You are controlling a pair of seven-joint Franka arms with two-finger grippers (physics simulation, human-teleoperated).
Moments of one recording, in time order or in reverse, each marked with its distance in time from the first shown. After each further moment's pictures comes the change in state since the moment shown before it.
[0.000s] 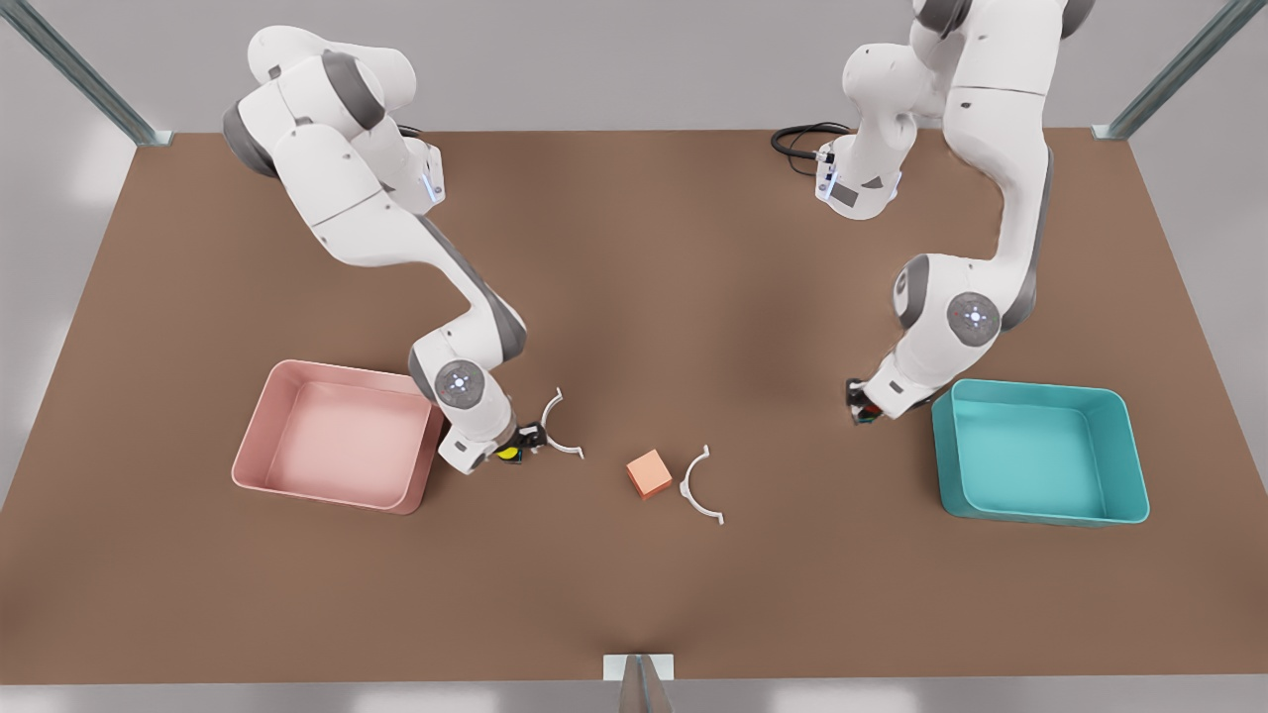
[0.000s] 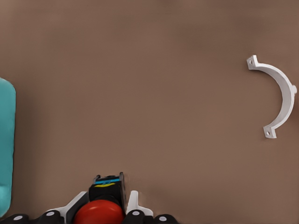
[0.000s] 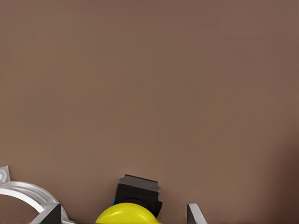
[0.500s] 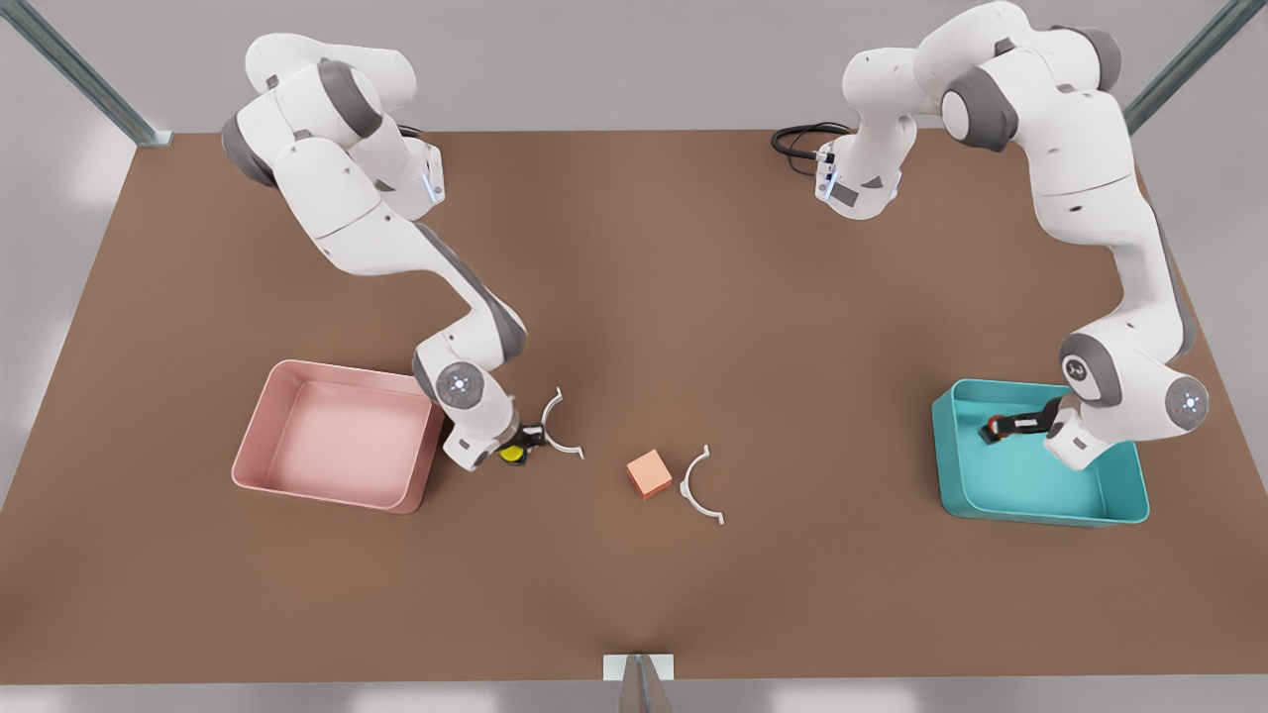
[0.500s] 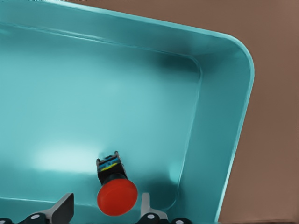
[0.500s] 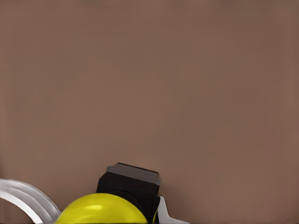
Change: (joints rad) left arm 0.174 0.392 0.289 0.353 -0.195 -0.295 0.454; right arm -0.034 0.009 0.035 -0.029 -0.004 0.064 0.031
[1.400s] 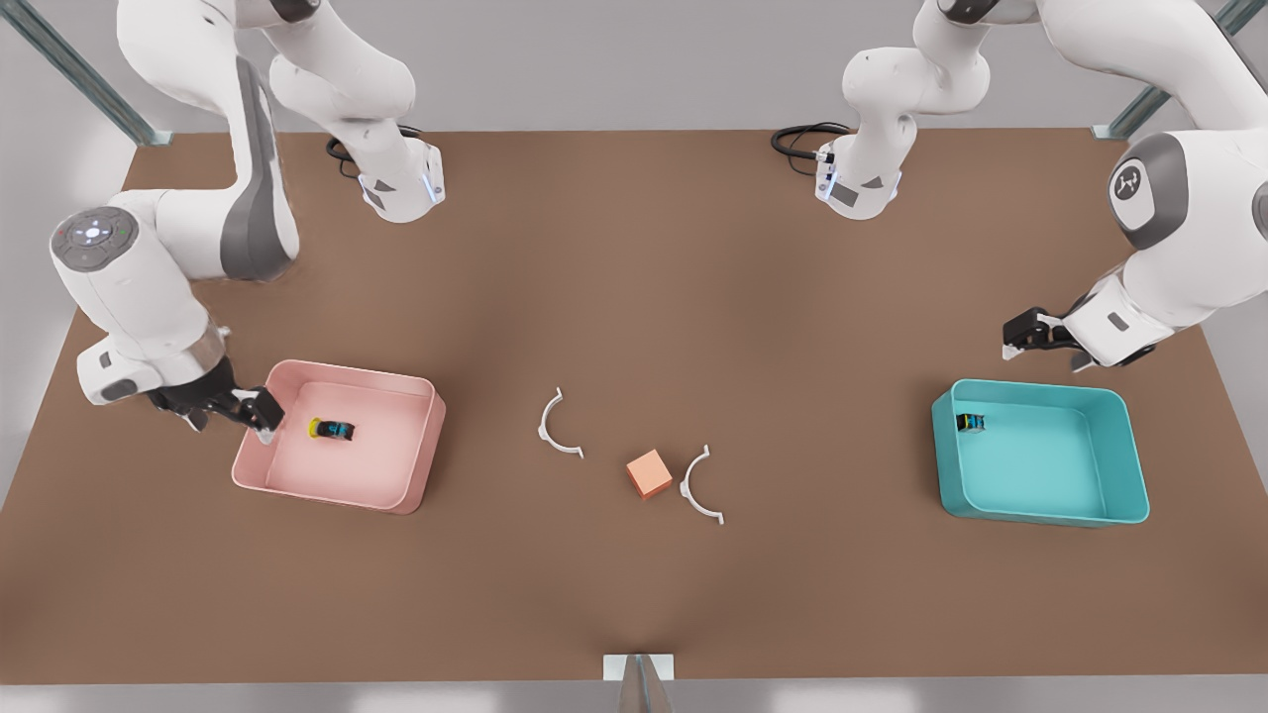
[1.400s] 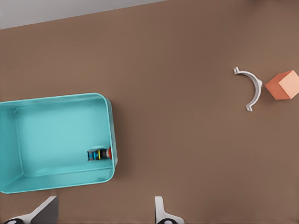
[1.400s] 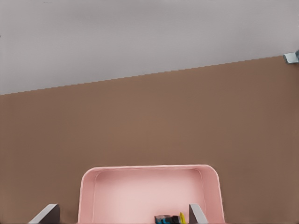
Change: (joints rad) left arm -0.016 -0.435 -0.283 0.261 0.239 -0.461 -0.191; right arm -0.220 -0.531 -0.215 0.198 0.127 -0.503 -0.211
